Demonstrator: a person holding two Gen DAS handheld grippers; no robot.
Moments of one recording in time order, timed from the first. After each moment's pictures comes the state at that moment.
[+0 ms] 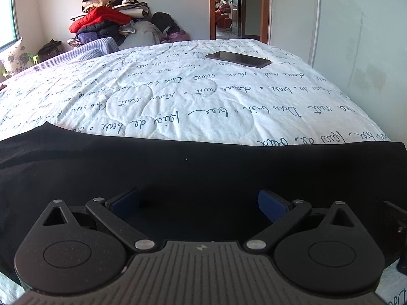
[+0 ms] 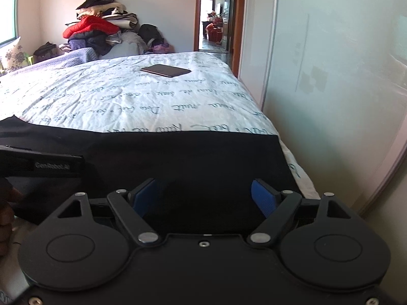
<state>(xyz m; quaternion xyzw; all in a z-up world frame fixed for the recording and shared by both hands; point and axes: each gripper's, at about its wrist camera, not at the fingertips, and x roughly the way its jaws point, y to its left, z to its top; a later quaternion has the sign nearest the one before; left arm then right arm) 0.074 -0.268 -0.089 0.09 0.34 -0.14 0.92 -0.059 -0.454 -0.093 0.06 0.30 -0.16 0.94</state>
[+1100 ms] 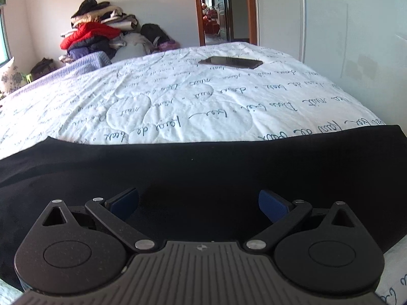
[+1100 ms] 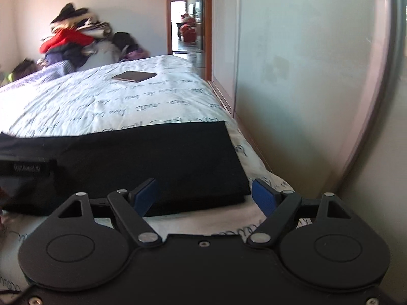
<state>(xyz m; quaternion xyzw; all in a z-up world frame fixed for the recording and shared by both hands) 0.062 -0.260 -0.090 0.13 0.31 -0.16 0.93 -0.113 -0.479 -0.088 0.10 0.29 -0.21 0.93</state>
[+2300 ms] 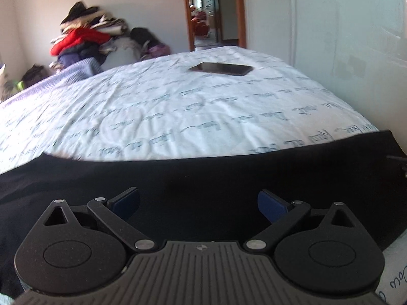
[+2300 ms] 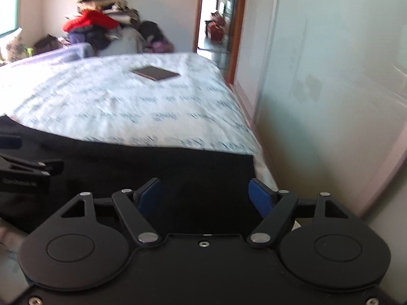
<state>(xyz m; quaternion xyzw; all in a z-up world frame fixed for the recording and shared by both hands) 0.076 -0.254 -0.074 0.12 0.32 -0.17 0.92 -0.053 -0.485 -0.076 0.03 0.30 -0.15 0.94</state>
